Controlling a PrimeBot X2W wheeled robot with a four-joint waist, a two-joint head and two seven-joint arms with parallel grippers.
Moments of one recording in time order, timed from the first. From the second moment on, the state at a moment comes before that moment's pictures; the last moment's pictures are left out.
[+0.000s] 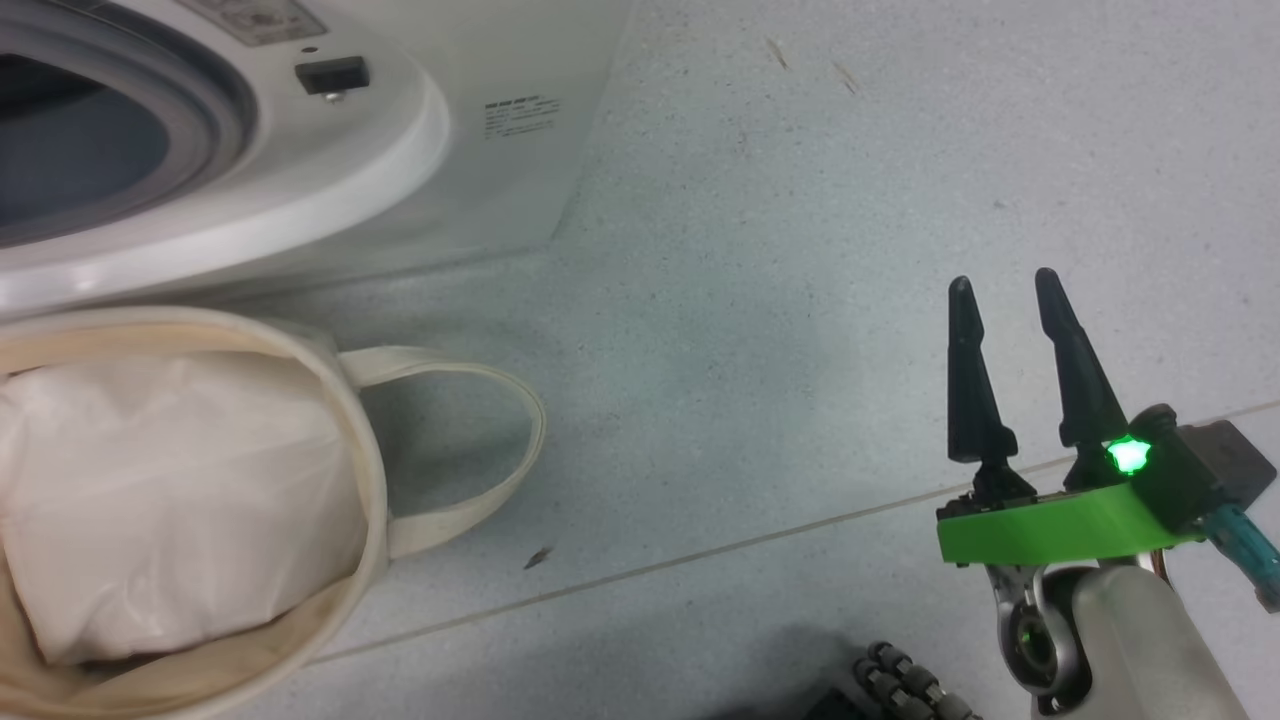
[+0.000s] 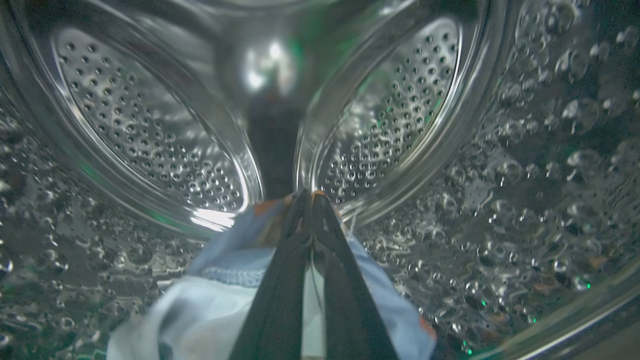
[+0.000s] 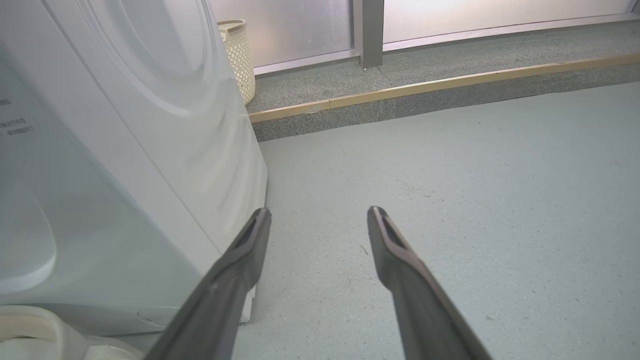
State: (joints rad) left arm -1.27 0.48 -0.15 0.94 -0.49 -0.08 -0.26; right arm -0.20 -0.10 0.17 -0.05 0.30 0.13 -0.25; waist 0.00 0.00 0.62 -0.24
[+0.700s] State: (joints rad) left arm -1.26 0.39 -0.22 1.26 -0.53 -0.12 -0.18; right arm -0.20 -0.10 0.18 -0.01 0.31 0.13 -0.25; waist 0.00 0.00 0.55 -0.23
